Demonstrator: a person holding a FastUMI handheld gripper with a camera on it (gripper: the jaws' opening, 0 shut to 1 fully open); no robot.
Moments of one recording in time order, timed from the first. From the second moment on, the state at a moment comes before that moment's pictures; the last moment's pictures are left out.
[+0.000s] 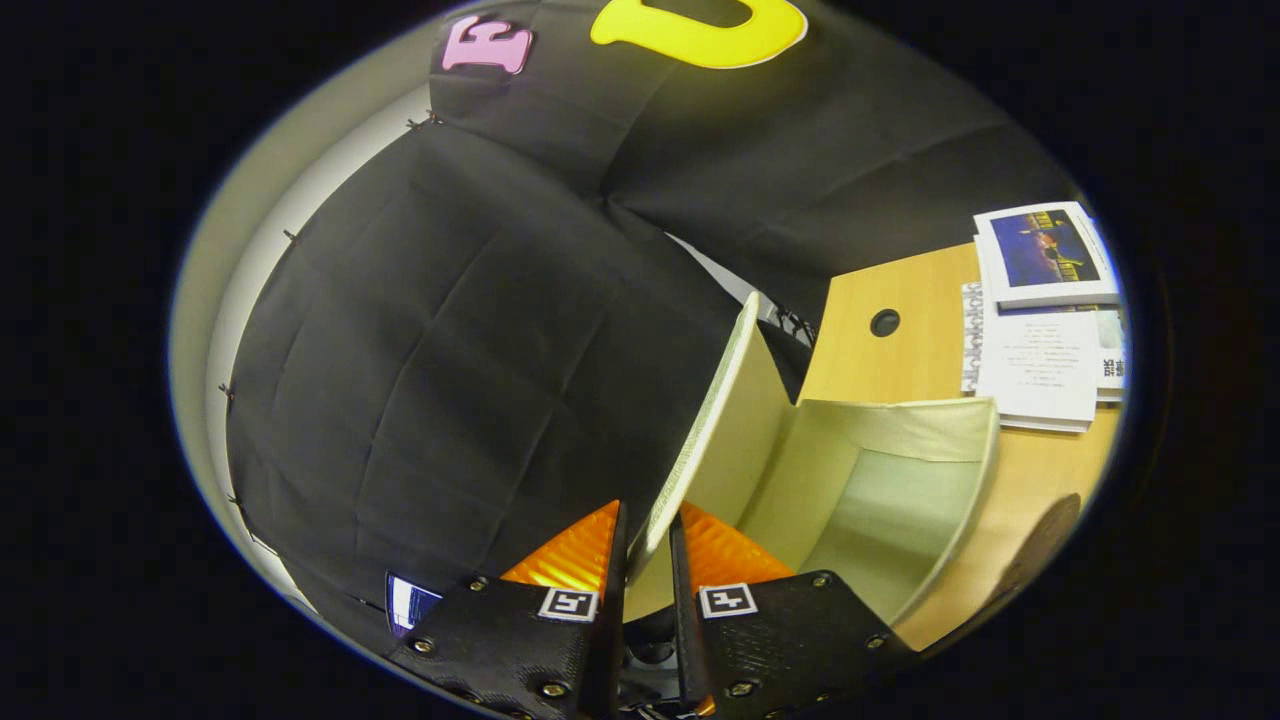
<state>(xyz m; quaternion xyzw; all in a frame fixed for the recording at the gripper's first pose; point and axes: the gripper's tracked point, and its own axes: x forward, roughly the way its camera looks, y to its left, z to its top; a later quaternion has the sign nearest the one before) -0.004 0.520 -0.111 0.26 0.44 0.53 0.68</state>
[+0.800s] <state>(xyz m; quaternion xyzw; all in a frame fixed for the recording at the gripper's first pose) -0.054 0.628 -0.105 0.23 0.45 0.56 0.66</state>
